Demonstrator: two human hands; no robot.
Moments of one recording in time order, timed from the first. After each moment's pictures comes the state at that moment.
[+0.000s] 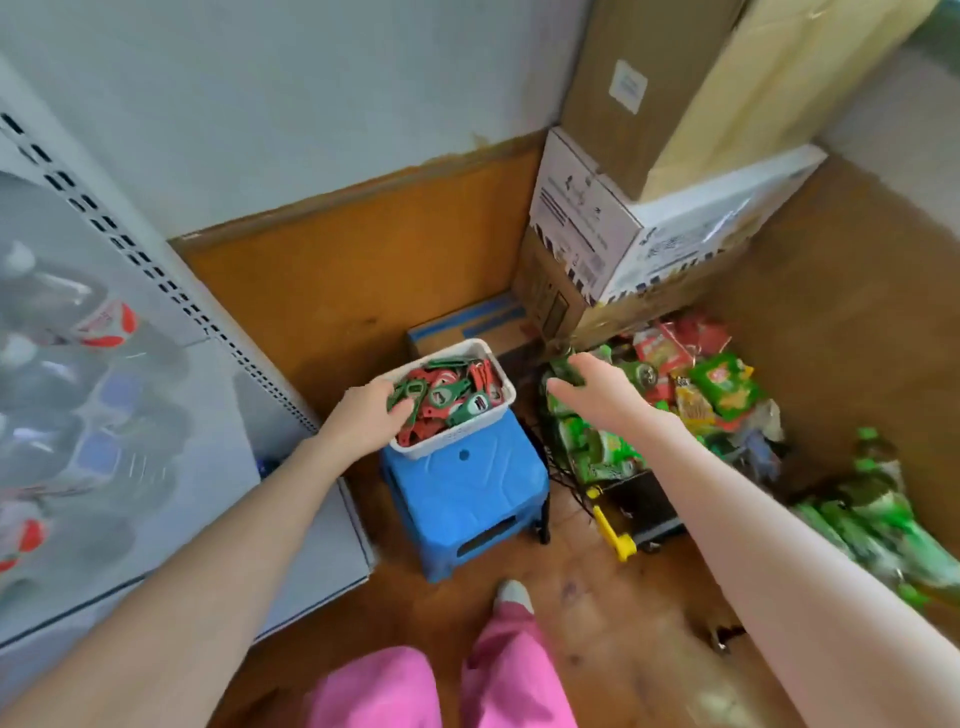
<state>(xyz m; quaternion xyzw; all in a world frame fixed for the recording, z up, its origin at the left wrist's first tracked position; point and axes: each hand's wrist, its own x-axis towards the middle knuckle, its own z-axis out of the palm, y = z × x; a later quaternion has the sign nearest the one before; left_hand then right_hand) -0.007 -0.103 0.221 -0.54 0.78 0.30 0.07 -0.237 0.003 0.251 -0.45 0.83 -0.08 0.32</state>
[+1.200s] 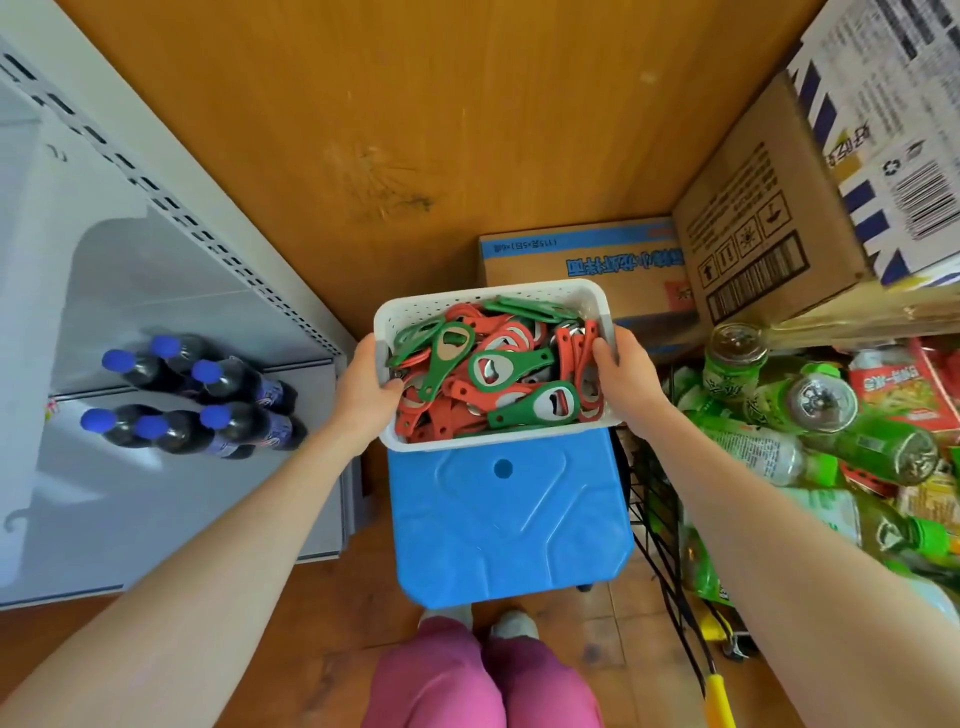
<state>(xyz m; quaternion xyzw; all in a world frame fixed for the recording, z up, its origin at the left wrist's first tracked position) -0.025 -0.179 -0.074 -0.71 0.52 0.45 -0.17 -0.281 -0.162 -0.087 -0.42 0.77 -0.25 0.41</state>
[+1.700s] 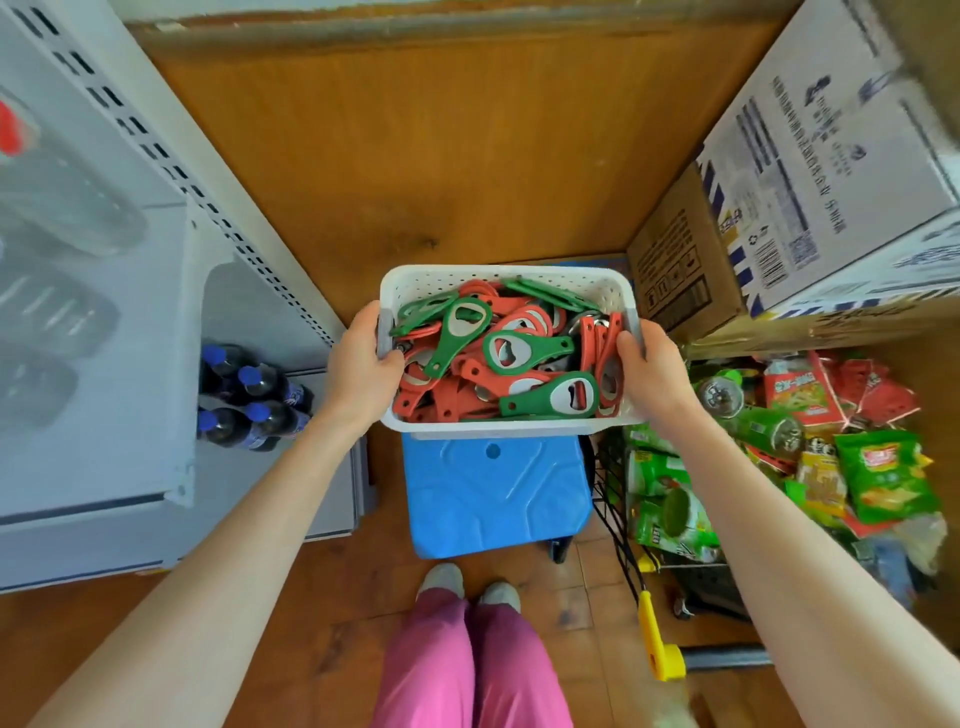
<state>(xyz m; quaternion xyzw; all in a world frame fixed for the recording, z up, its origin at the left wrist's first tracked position) -0.023 -0.155 0.083 -0.67 0.58 0.40 -0.25 -0.286 -0.121 0.071 -0.43 0.78 -0.28 0.37</state>
